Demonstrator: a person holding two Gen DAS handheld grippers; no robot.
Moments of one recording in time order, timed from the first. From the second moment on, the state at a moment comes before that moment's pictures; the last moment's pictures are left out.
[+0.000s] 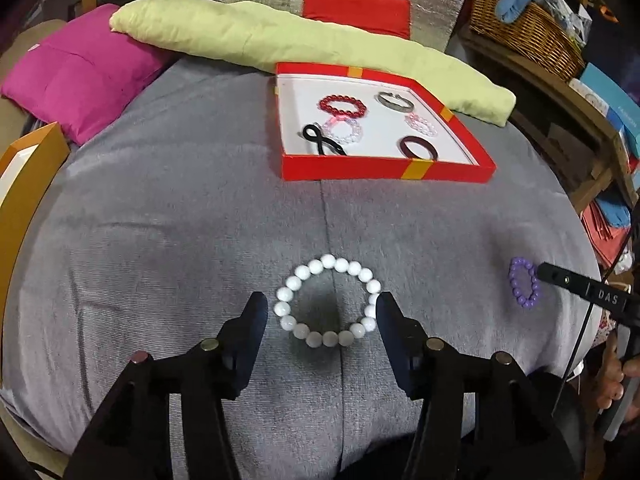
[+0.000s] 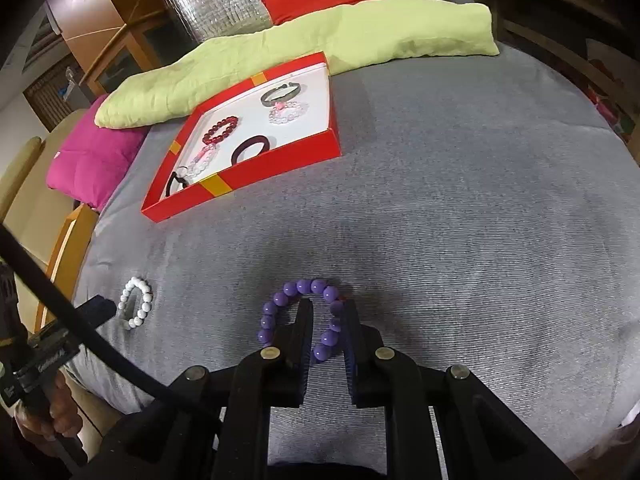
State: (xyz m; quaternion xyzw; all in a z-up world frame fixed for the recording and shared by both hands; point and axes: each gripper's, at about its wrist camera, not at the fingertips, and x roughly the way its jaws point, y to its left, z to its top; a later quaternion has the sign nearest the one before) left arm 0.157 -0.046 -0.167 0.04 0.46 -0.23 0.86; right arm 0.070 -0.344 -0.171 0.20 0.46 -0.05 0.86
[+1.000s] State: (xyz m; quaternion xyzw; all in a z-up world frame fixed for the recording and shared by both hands) left arm 0.162 -0.079 -0.183 0.10 0.45 -0.21 0.86; right arm 0.095 -0.339 -0.185 0.16 0.49 -0.06 0.85
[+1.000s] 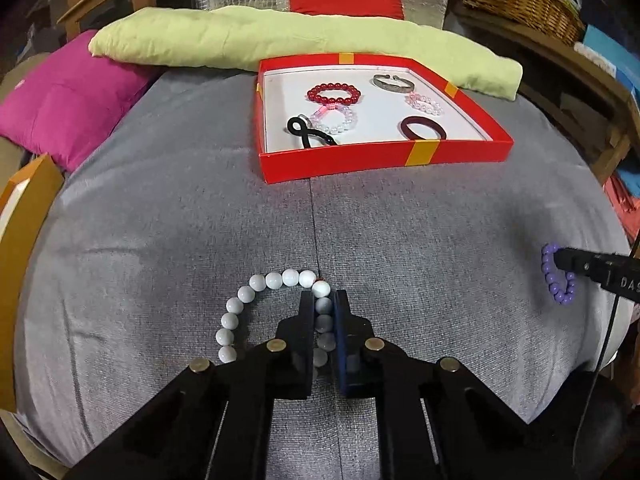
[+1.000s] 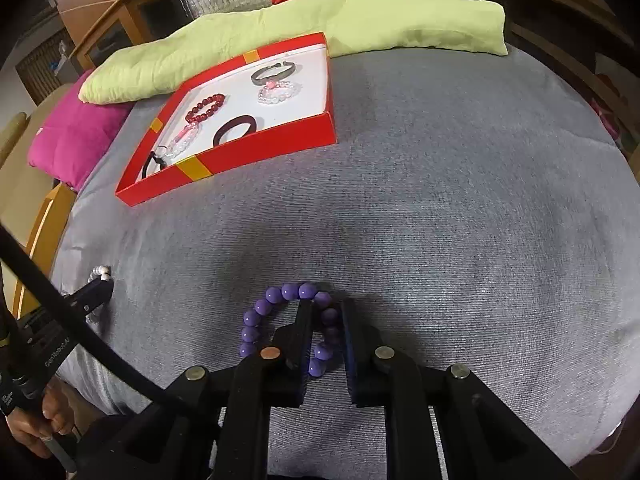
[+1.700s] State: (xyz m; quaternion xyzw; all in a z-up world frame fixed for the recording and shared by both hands) left arm 0.169 -0.025 -0.124 0.06 0.41 -0.19 0.89; right arm 0.095 -0.317 -0.122 0.17 0.44 -0.03 0.88
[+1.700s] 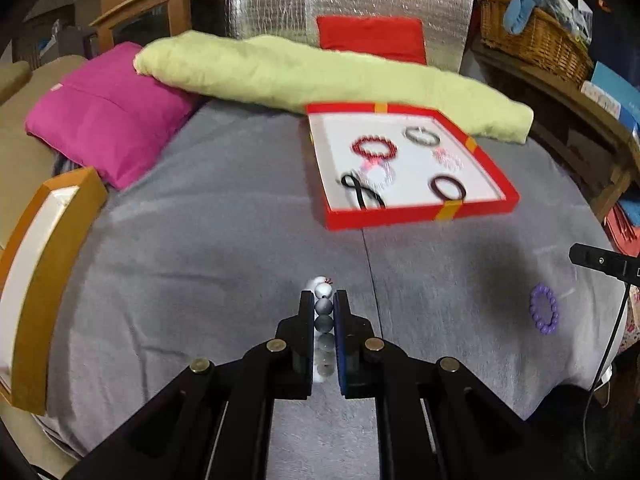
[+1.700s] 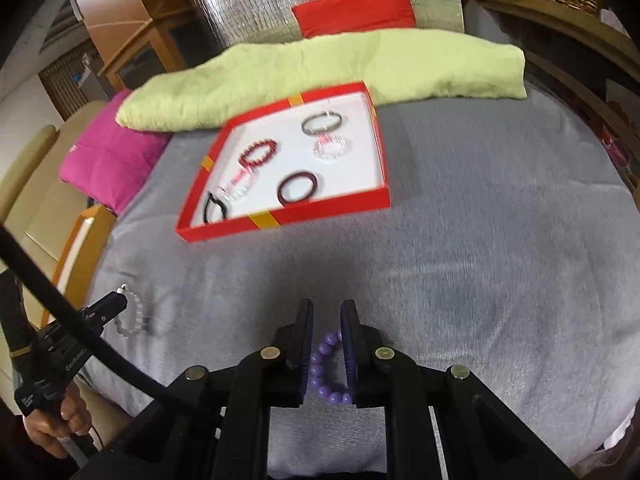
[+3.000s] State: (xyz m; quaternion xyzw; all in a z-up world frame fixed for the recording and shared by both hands) left arm 0.140 -0.027 -0.078 0.05 0.38 -0.22 0.90; right arm 0.075 -0.312 -0.160 0.10 0.48 -0.02 0.87
